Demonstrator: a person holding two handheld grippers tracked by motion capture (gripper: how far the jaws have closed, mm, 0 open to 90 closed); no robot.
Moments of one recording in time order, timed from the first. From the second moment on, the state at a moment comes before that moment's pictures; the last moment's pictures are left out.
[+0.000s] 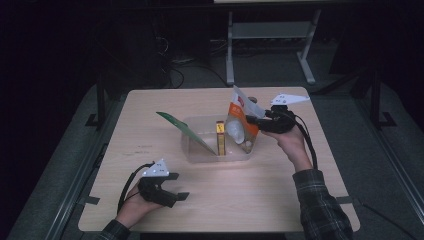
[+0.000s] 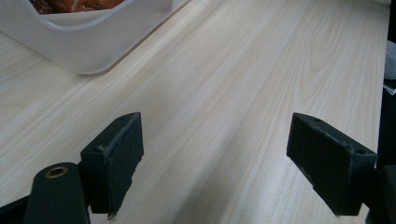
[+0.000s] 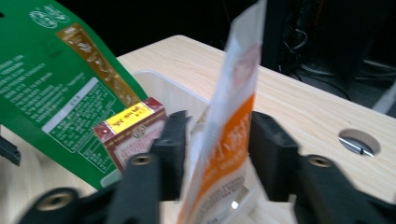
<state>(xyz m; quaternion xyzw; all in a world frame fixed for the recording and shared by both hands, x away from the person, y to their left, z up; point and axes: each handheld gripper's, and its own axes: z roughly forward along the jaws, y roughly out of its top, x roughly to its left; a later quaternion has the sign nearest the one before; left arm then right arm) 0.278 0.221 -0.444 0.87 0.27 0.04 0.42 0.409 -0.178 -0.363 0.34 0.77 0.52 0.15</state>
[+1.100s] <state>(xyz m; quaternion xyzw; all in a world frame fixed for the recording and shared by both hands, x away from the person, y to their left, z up) 0.278 0.222 -0.444 0.87 0.25 0.04 0.41 0.353 -0.216 -0.386 0.35 0.78 0.50 0.13</state>
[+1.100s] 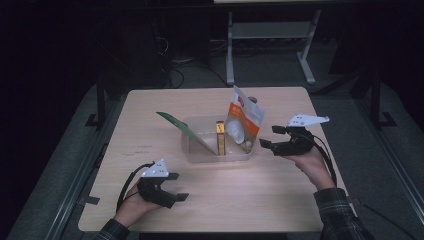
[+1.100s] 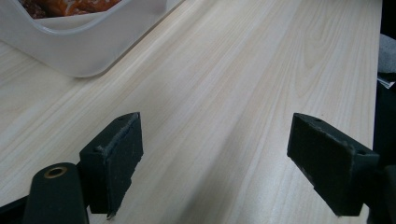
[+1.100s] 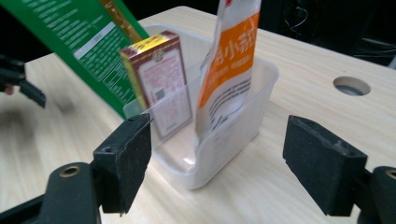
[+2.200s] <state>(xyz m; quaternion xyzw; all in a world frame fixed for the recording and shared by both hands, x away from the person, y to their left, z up) 0.267 0.211 -0.449 0.89 0.22 0.03 0.40 0.272 -0.183 -0.438 0.25 0.86 0.43 0.11</state>
